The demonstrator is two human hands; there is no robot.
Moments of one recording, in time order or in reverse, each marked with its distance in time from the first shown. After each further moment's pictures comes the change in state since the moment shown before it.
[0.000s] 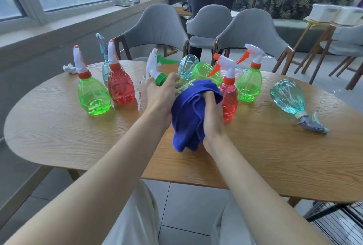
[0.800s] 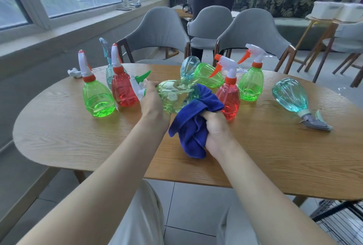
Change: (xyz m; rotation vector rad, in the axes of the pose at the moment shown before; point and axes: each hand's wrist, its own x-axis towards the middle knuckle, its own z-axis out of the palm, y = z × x) left_hand 0.001 -0.003 -0.020 -0.217 0.180 -0.154; right_hand -0.001 0.011 -0.007 0.129 -0.006 0.211
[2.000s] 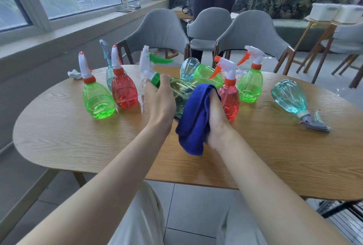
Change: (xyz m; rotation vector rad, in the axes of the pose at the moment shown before) left_hand -0.017 -0.002 0.013 0.313 -0.054 0.334; right_hand -0.010 -0.027 0.014 -0.041 -0.081 0.112
